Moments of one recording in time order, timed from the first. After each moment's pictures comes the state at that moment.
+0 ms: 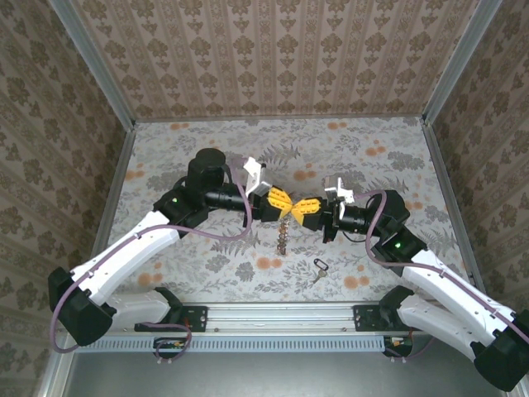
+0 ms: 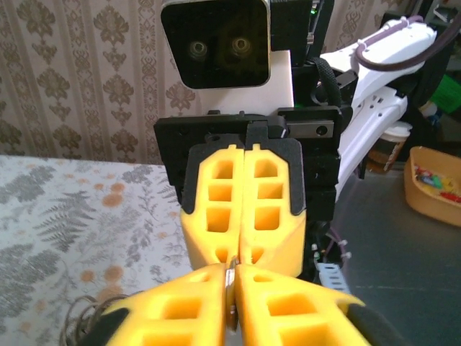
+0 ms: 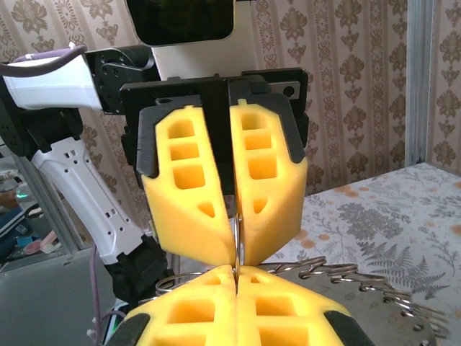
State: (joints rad) left arm -0.79 1.18 1.10 -0.19 0.94 0.11; right arm 0.57 0.84 0.62 0.32 -0.74 0.24
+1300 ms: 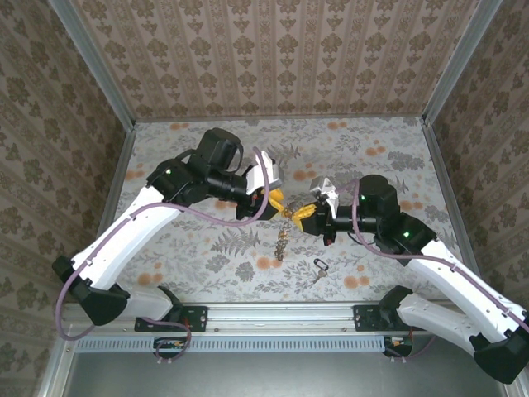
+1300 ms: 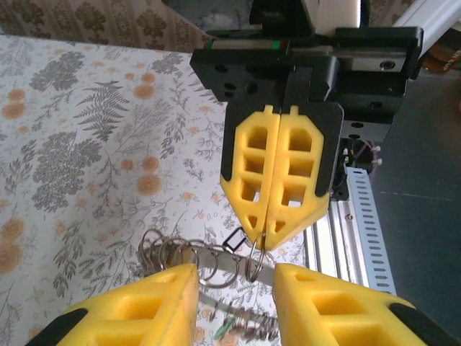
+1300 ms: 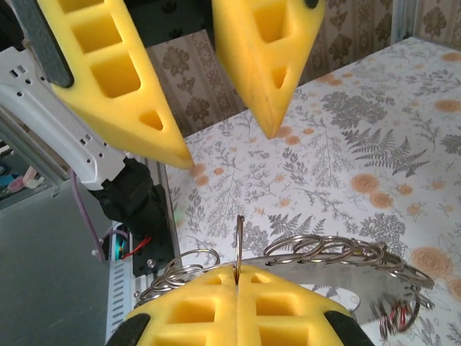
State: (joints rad) left arm -0.81 1.35 1.55 -0.95 0.71 0.44; right arm 0.61 0.89 0.87 -0.34 -0.65 0.05
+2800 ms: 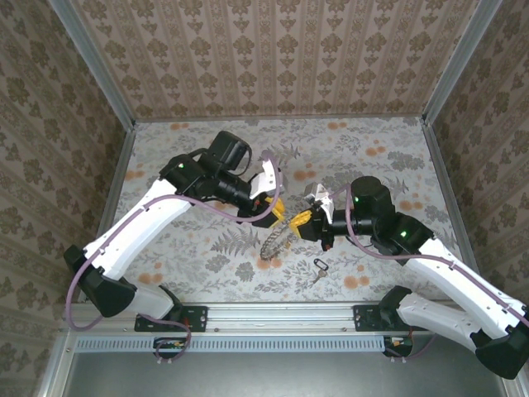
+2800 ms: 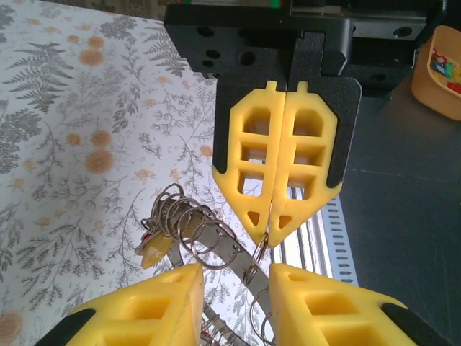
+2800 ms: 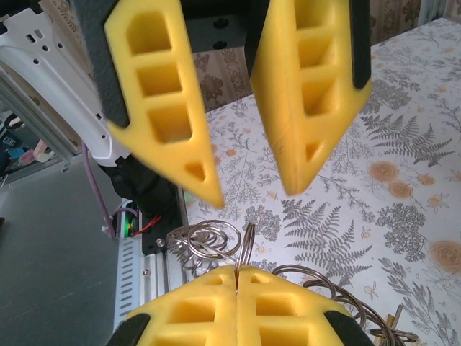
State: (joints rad) left arm -0.79 1.40 1.55 -1.06 0.80 0.50; right arm 0.66 0.91 0.89 -0.39 -0.65 0.00
